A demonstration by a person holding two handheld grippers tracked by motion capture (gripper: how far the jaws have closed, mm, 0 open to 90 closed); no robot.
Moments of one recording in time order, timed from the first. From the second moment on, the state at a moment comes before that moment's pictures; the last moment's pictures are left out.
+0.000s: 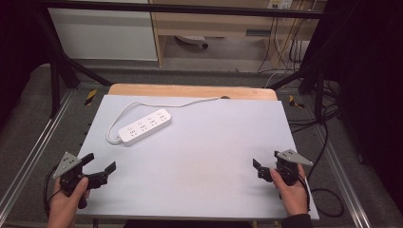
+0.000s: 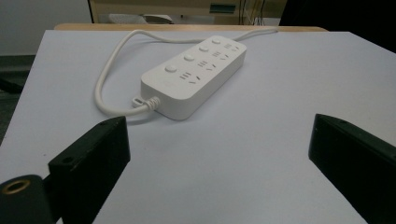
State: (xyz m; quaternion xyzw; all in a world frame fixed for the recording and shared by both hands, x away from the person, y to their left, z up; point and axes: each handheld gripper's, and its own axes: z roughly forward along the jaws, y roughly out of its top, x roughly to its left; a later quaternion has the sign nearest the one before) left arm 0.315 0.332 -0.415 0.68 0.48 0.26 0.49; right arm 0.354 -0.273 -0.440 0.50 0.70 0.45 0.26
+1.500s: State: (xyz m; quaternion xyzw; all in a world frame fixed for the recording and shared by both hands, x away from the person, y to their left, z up) left arm 0.422 0.290 -0.375 0.66 0.49 0.26 0.51; right arm 0.351 -0.254 -0.437 0.46 0.72 0.44 0.26
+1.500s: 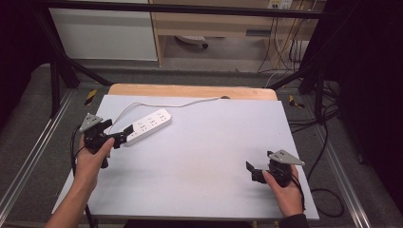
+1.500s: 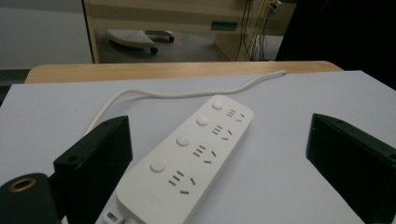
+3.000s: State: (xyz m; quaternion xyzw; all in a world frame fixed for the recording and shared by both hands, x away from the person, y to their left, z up) left arm 0.475 0.282 -0.402 0.68 0.50 0.29 0.45; right arm 0.352 -0.259 -0.437 0.47 0.72 0.44 0.26
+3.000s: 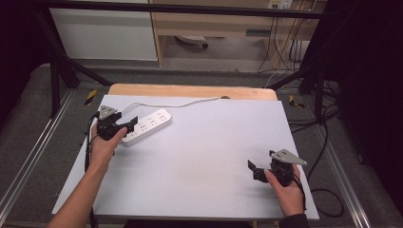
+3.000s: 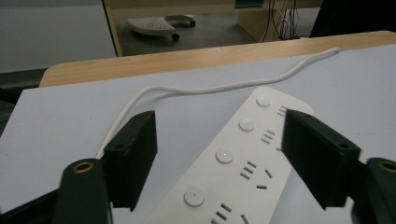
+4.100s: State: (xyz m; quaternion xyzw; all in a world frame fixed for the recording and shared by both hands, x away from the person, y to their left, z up) left arm 0.481 0.277 -0.409 0.69 0.50 0.26 0.46; right arm 0.352 -0.259 -0.435 0.48 0.72 0.44 0.26
